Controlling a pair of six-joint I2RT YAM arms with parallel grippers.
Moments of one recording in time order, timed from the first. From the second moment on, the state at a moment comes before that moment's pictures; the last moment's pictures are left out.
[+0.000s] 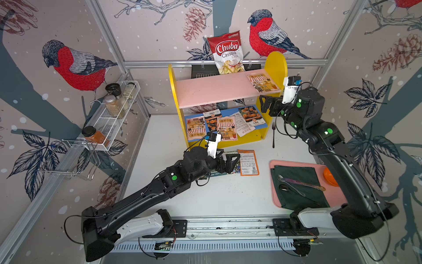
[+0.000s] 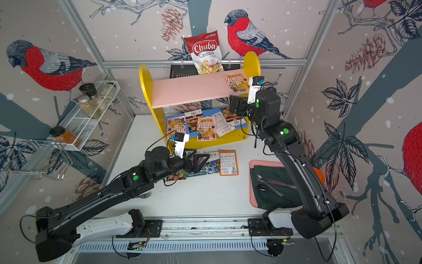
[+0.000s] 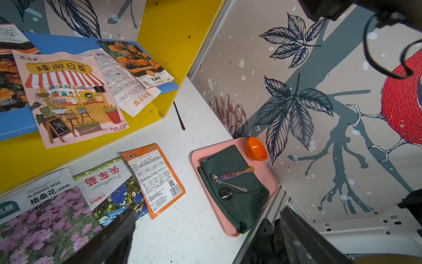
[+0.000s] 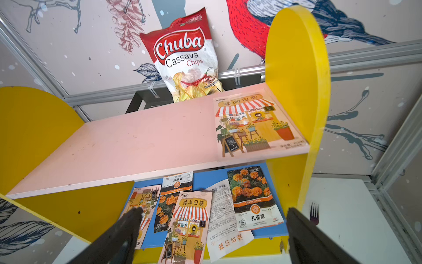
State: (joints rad) left arm -0.96 1.00 0.94 -0.18 0.00 -0.57; right arm 0.50 1.38 1.77 -0.58 0.14 0.21
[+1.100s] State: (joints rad) left arm -0.96 0.91 0.87 -0.20 -0.06 -0.55; right arm 0.34 1.82 2.22 -0.69 -0.03 0.18
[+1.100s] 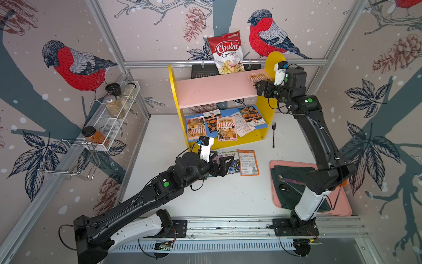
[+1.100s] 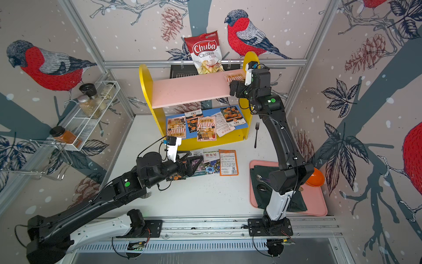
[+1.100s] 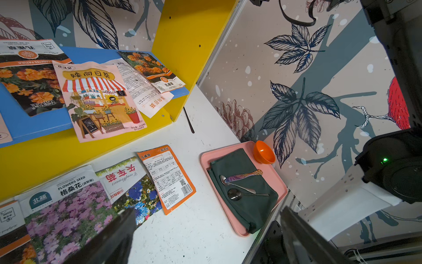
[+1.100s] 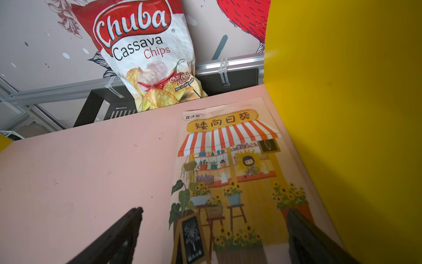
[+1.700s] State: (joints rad) left arm -0.96 0.88 0.84 -0.20 -0.08 -0.57; right arm 0.39 1.84 2.24 -0.73 0.06 0.13
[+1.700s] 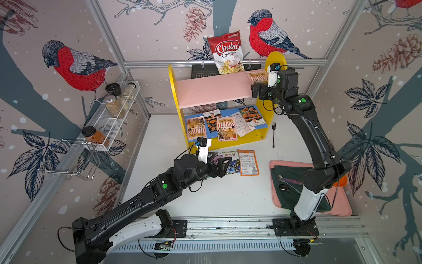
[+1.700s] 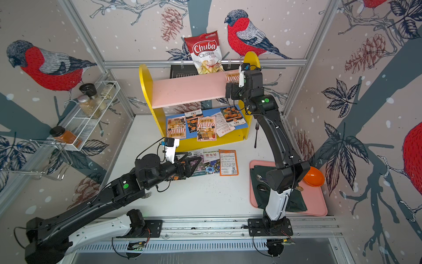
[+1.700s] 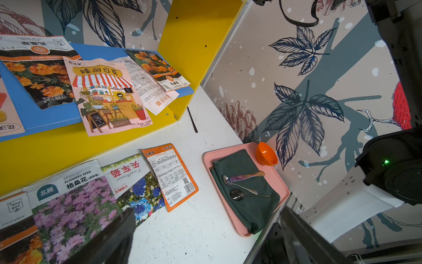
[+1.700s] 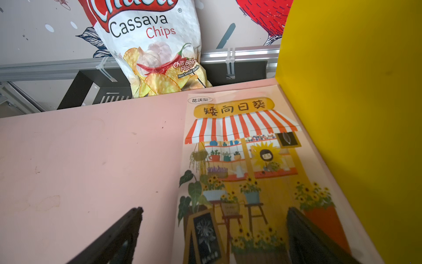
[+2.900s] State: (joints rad) left arm -0.96 0.85 0.81 -0.18 -0.08 -0.59; right arm 0.58 1.69 2.17 -0.79 0.13 0.19
